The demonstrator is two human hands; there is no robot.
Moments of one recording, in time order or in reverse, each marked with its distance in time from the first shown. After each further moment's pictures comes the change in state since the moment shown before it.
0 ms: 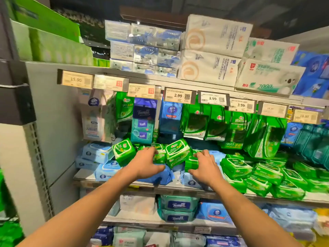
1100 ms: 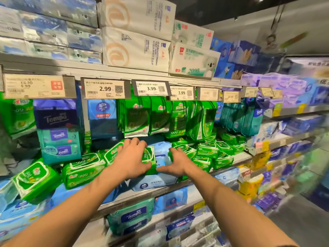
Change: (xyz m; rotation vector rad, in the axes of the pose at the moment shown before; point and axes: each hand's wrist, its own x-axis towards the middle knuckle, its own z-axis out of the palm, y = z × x) left_hand 0.096 0.084 0.061 0.275 0.012 0.405; right_hand 0.016 0.076 -0.006 0.148 -0.161 0.358
